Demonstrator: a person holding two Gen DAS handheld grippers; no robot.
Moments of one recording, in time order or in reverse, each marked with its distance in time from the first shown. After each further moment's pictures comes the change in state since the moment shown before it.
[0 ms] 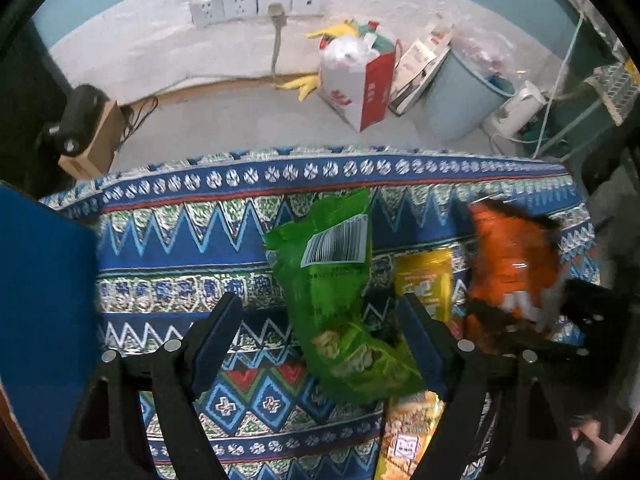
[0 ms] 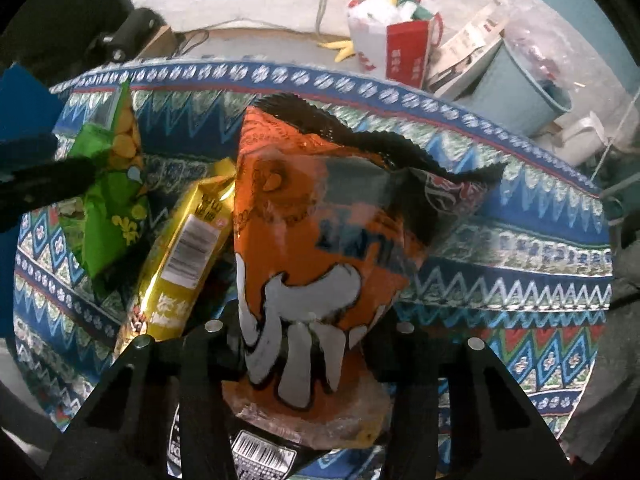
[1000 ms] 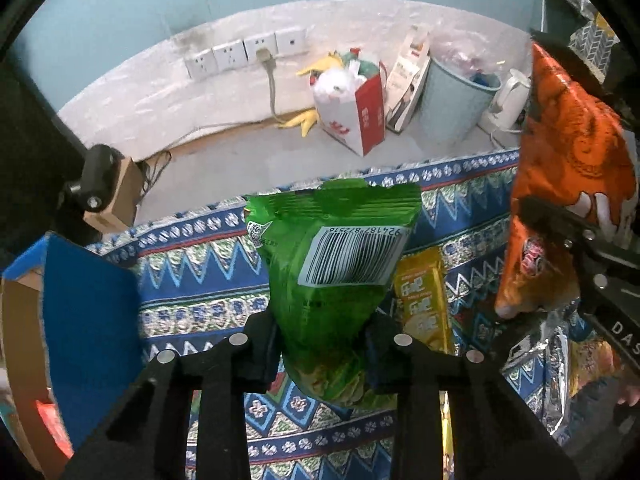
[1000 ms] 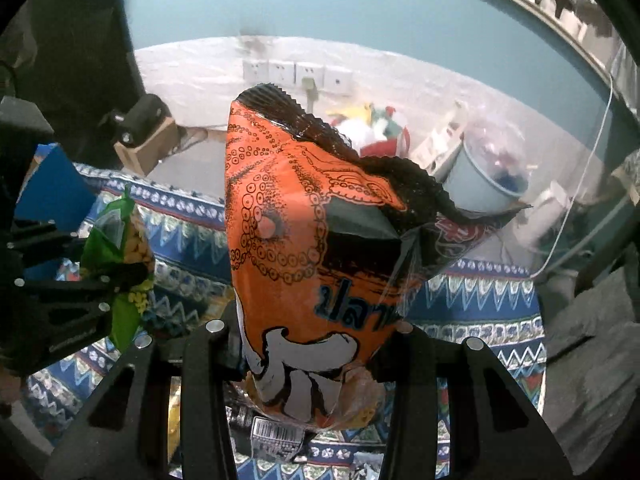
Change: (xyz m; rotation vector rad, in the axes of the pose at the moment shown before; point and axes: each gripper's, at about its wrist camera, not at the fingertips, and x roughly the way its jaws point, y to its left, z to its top) left arm -0.045 -0.016 -0.014 0.157 -0.151 0.096; right arm -0.089 0.015 0.018 -0.027 -0.373 -0.072
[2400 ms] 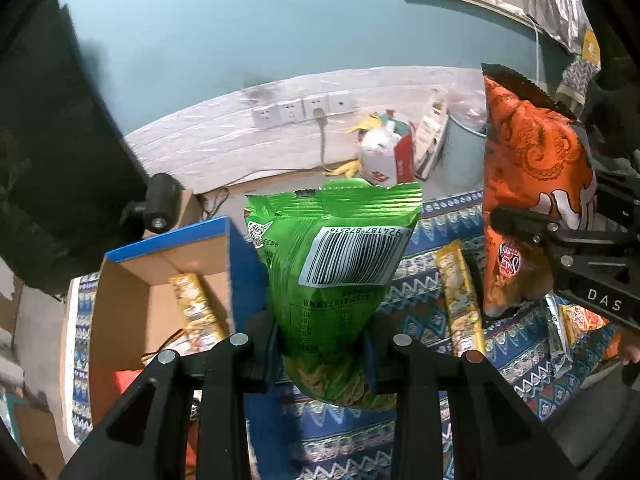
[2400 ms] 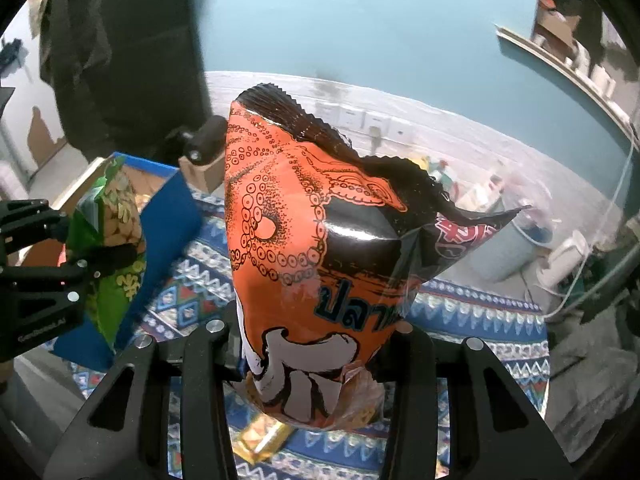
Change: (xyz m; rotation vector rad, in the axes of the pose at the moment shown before) left arm -0.129 0.083 -0.068 -0.034 -0.195 0.084; right arm -0.090 0.094 0.017 -0.107 -0.094 0.132
